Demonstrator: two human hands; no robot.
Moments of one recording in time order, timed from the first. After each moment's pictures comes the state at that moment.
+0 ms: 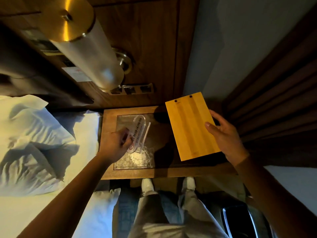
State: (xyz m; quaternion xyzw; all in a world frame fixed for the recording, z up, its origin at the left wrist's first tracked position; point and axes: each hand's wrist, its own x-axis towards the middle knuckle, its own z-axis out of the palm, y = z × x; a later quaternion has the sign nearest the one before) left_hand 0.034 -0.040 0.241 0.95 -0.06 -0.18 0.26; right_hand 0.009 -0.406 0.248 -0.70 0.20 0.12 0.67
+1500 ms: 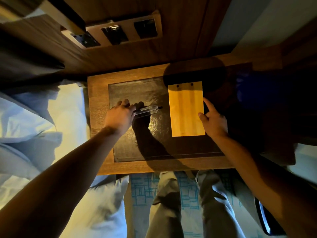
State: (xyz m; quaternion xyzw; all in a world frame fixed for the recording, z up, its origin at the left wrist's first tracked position) left_hand 0.133 0.006 -0.019 0.96 -0.16 -0.20 -0.05; right_hand 0.062 -0.321 -0.116 -0.91 0.22 0.17 0.32
